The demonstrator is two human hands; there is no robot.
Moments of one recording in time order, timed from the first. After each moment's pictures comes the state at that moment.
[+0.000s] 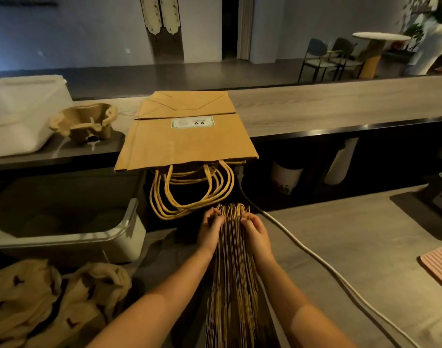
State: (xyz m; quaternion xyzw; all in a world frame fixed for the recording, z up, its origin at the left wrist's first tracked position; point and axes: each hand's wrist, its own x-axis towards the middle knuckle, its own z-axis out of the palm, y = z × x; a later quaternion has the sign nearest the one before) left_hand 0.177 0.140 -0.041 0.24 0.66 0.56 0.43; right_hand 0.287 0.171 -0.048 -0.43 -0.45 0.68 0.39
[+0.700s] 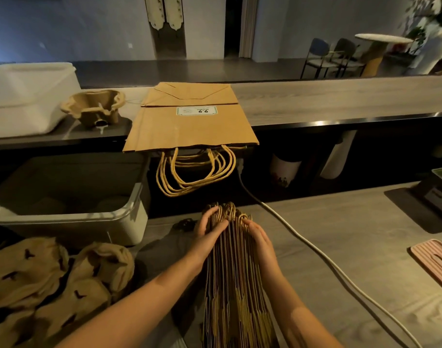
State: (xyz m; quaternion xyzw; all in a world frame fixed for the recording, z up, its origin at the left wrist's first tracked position) left_hand 0.179 0.084 -0.042 0.33 0.65 0.51 0.46; right_hand 0.316 0.125 -0.053 -0.42 -0.44 0.71 0.36
